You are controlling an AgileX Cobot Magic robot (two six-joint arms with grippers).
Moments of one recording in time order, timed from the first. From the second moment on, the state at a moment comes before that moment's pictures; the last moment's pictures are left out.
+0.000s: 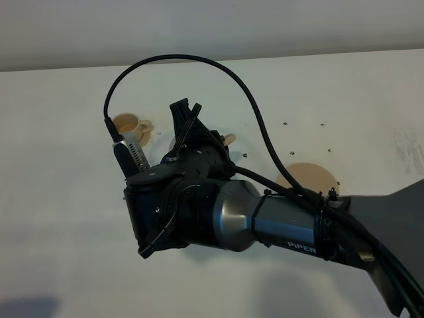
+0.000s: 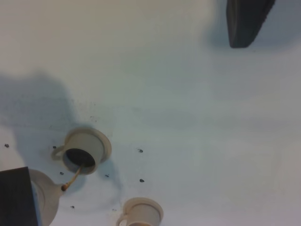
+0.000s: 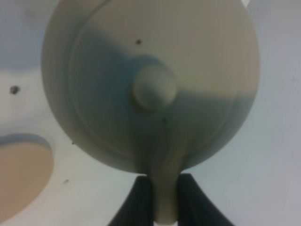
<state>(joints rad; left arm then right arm) 0.01 0.00 -0.46 -0.05 1.06 -0.02 1.07 2.13 -1.59 -1.02 1.20 -0.20</state>
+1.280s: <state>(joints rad) 0.01 0.00 -0.46 -0.05 1.06 -0.02 0.97 1.90 -1.59 -0.41 1.22 0.09</state>
